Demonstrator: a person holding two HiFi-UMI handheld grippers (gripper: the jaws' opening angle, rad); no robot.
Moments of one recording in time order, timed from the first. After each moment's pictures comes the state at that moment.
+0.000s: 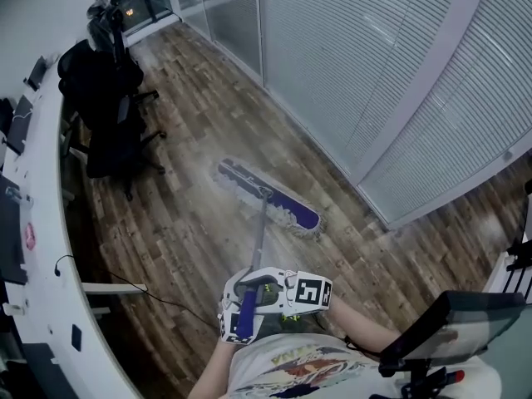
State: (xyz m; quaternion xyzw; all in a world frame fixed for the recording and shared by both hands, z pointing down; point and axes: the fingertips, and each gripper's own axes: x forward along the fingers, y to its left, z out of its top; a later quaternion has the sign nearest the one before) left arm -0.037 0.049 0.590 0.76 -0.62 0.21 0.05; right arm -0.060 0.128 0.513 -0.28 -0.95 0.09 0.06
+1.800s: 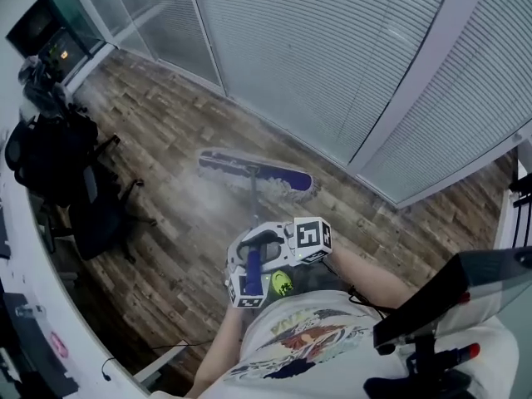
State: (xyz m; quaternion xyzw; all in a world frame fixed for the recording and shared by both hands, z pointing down) left arm -0.231 -0.288 0.614 0.80 -0.55 0.24 0.02; right arm -0.263 -0.217 0.533 -0.22 -0.97 0.11 0.05
